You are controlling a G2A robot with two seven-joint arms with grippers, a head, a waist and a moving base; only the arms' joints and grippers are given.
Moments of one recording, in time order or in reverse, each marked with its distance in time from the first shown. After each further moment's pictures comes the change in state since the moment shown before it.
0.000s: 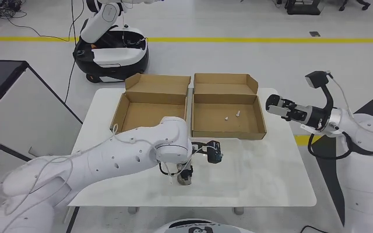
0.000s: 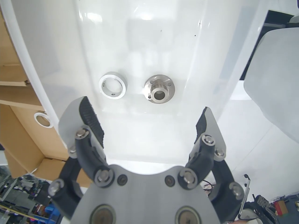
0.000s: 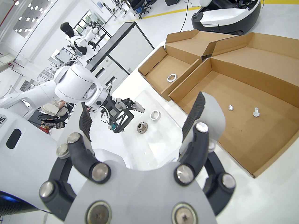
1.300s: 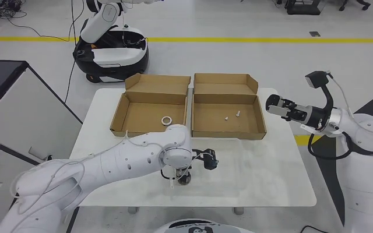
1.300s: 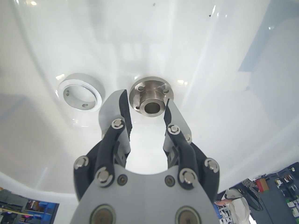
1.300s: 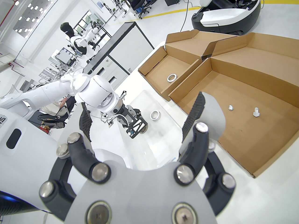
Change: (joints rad) left arm 0.042 -0.055 0.072 0.148 0.011 -0.004 -0.010; right arm 0.000 0.000 0.000 0.000 0.000 0.000 0.000
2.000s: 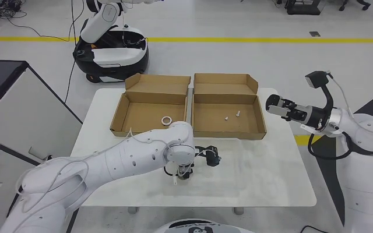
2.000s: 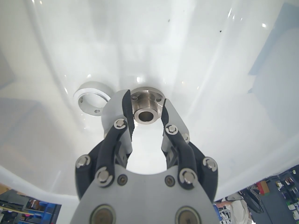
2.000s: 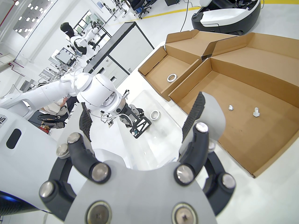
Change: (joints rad) left arm -0.016 -0.034 0.000 0.059 -0.013 -0.022 0.022; right arm 0.000 0.000 0.000 0.000 0.000 0.000 0.000
